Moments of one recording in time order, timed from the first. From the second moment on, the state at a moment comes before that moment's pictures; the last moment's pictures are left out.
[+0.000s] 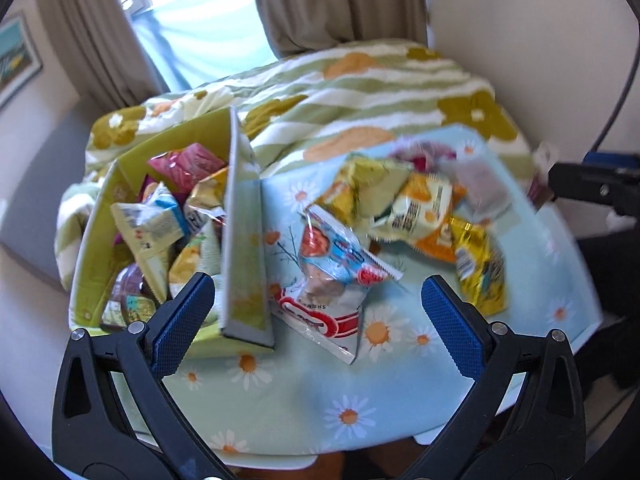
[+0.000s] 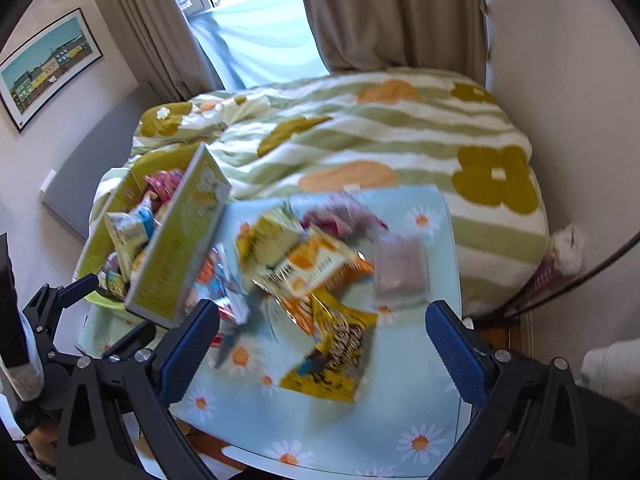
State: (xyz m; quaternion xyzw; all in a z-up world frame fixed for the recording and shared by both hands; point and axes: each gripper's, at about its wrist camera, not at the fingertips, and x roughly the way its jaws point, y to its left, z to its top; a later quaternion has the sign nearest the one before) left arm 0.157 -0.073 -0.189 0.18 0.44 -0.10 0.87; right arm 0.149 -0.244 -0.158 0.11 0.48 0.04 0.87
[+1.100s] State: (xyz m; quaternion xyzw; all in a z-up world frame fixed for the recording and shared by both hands) left arm 0.224 -0.107 -0.330 0.28 0.50 -0.02 0.82; right arm 0.179 -0.245 -0.312 0.17 0.57 0.05 0.80
